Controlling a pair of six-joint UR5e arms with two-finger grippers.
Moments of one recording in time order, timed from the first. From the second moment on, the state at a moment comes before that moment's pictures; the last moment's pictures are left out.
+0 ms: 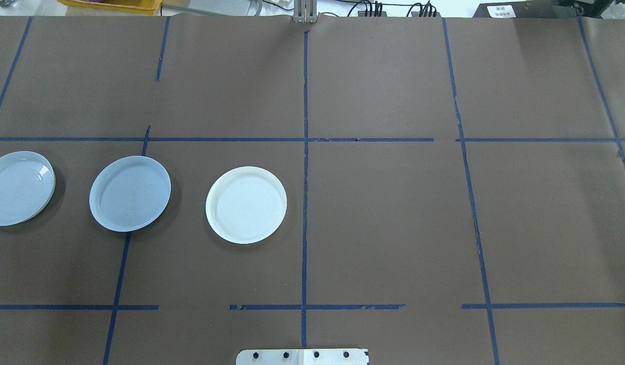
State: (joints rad) left arm -1.55 -1.55 -1.58 -1.62 -2.37 0.08; right arm 1.54 -1.61 1.62 -1.56 2.30 0.09
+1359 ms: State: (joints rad) left arm -1.25 -1.54 -1.23 -2.44 -2.41 -0.60; right arm 1.54 -1.61 1.62 -1.56 2.30 0.09
